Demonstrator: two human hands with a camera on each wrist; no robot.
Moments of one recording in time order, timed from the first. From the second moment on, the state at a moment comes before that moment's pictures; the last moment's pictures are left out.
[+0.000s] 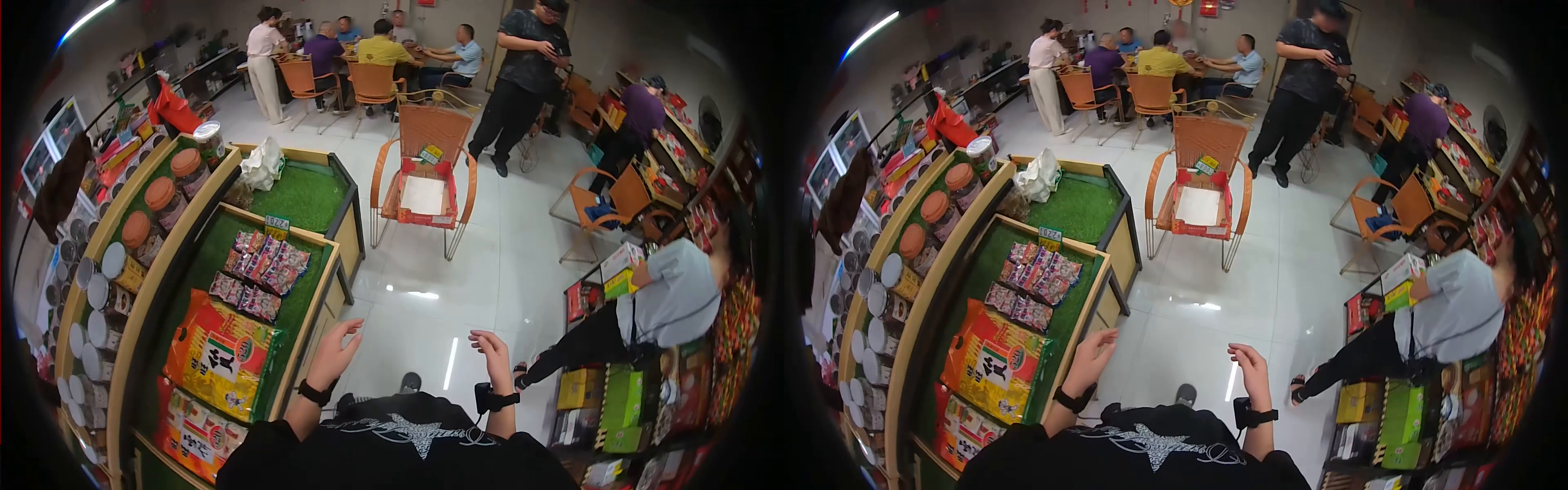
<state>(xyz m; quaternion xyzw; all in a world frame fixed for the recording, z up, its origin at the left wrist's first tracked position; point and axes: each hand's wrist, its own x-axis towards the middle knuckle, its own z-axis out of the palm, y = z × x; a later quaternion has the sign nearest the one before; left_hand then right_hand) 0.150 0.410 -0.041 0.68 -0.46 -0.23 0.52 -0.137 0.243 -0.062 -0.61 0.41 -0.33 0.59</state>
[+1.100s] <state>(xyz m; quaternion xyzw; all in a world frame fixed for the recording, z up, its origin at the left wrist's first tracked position) 0.393 0.309 -0.031 0.78 -0.28 -0.08 0.55 0.215 0.045 -0.036 -0.74 0.16 -0.18 0.63</state>
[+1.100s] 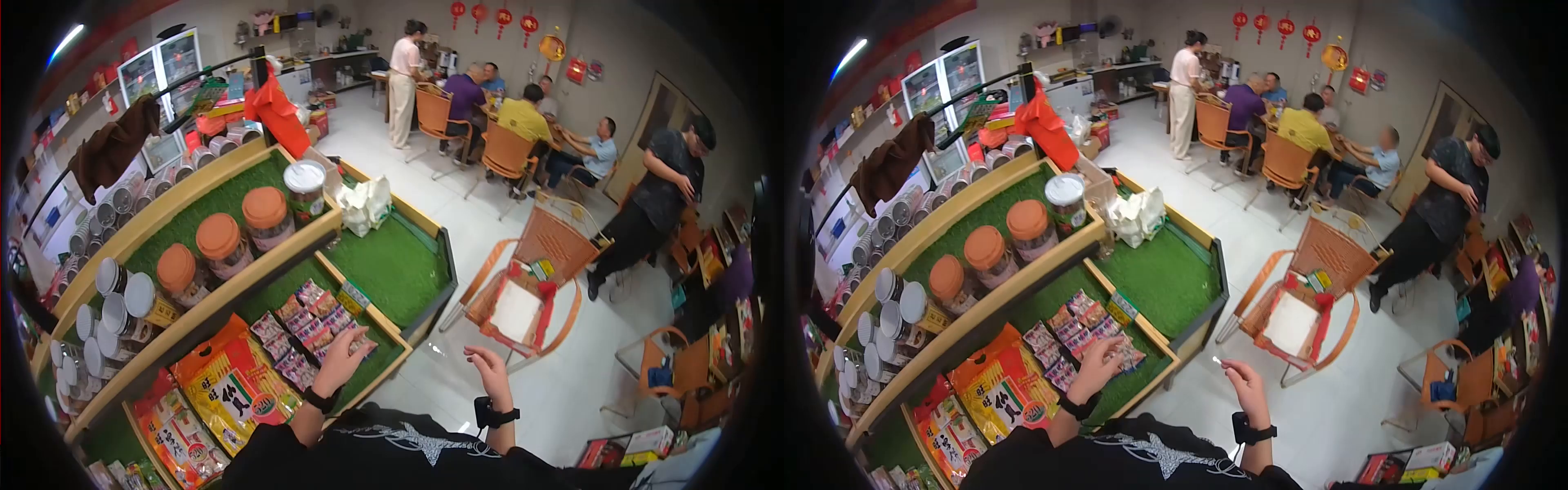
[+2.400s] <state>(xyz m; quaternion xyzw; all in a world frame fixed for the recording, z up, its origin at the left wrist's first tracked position) 0.571 0.235 0.072 0.77 -0.01 0.25 0.59 0.673 0.119 0.065 -0.65 -0.33 -0.02 0.69</state>
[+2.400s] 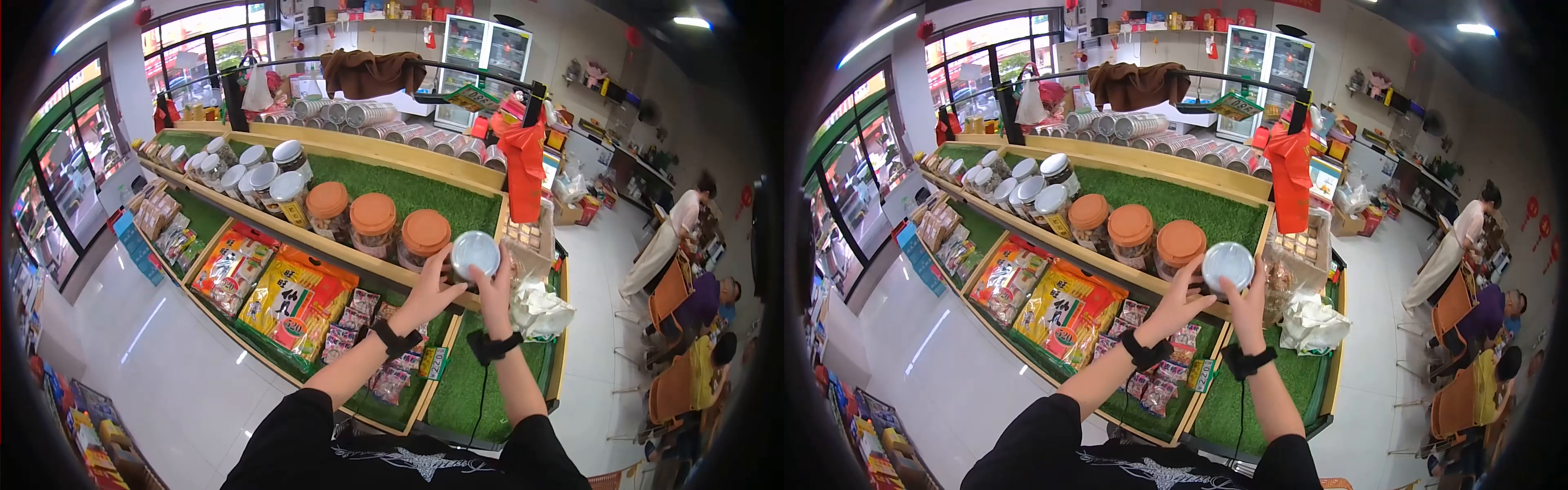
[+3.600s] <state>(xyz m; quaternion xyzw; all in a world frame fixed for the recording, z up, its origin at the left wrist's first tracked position) 0.377 0.178 0.074 0.68 -0.37 -0.09 0.62 0.307 0.030 0.068 -0.69 -0.01 -0.25 0.68</state>
